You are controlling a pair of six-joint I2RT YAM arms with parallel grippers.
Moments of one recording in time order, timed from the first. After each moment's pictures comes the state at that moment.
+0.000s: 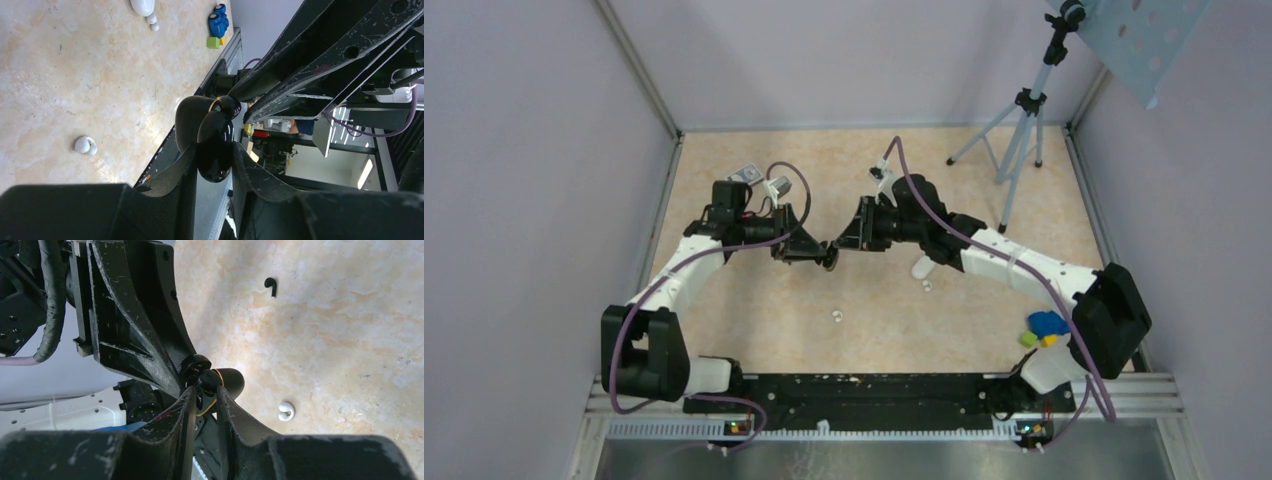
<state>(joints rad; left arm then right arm) -0.12 1.33 0.90 -0.39 1.18 -0.55 0.80 1.48 1.12 -0.09 -0.34 0.79</state>
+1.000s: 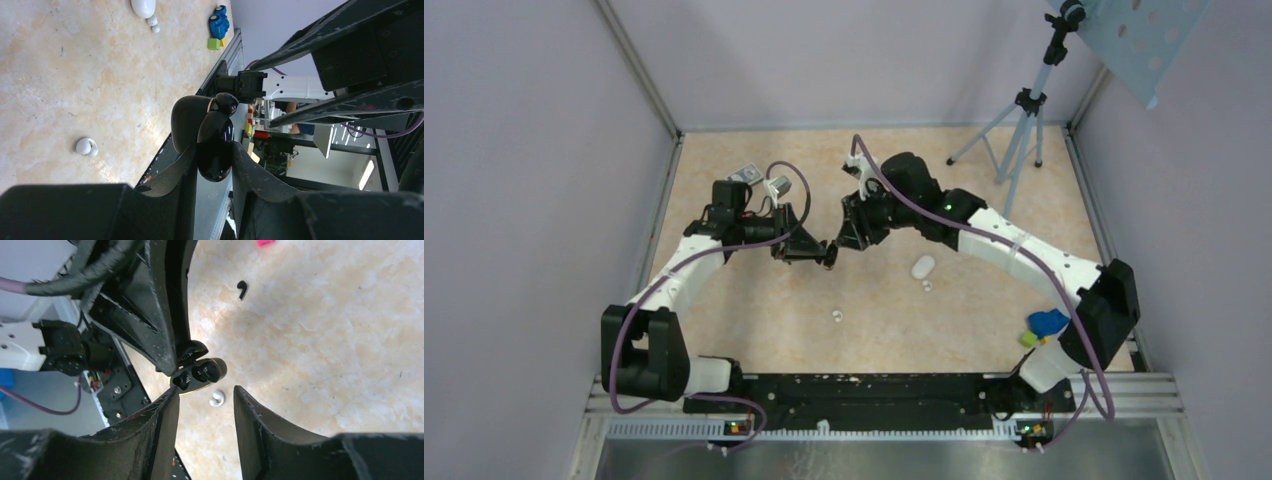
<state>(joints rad) -0.12 1.33 0.90 -0.38 1.18 -0.55 0.82 1.52 1.38 -0.43 -0.35 0.24</state>
